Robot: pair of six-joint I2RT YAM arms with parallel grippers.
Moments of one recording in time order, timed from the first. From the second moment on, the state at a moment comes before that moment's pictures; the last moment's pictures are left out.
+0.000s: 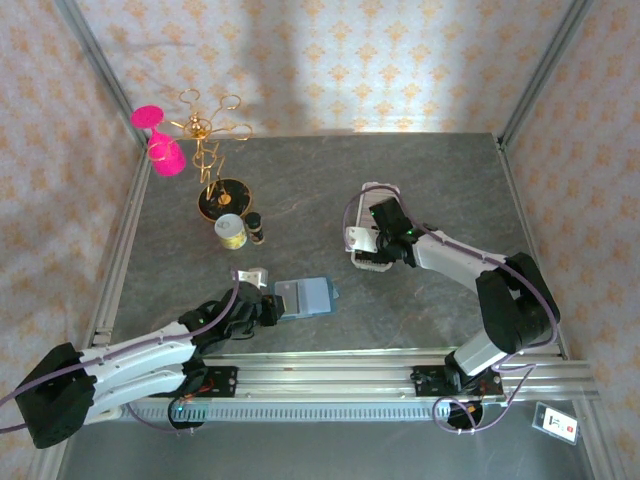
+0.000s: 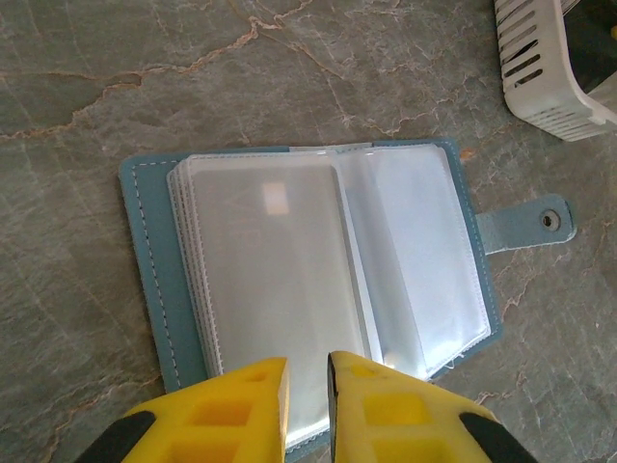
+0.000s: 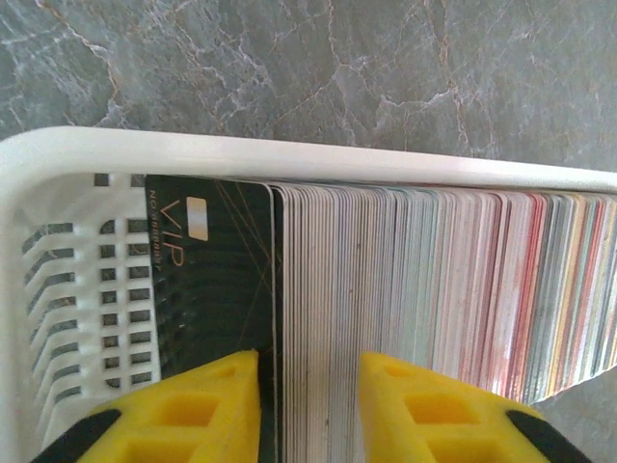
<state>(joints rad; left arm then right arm) -0.80 0.88 0.21 -0.05 -0.10 -0.86 0.51 1.55 0.91 -0.34 0.09 -1.05</state>
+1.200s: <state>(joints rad) -0.80 0.87 0.21 -0.05 -0.09 -0.89 0.51 1.54 0.91 -0.36 0.10 -1.05</state>
